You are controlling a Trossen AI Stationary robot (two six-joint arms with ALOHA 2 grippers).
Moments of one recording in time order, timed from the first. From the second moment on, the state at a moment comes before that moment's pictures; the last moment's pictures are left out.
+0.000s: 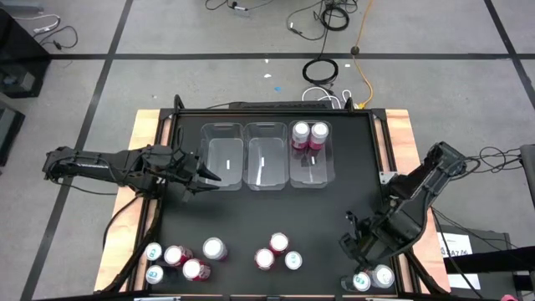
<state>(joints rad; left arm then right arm) -0.03 0.65 0.53 -0.17 0.17 -0.10 0.80 1.55 1.53 -1.51 0.11 1.78</state>
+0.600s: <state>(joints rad) -0.06 0.65 0.53 -0.17 0.09 -0.29 0.92 1.55 1.53 -1.38 0.10 1.70</state>
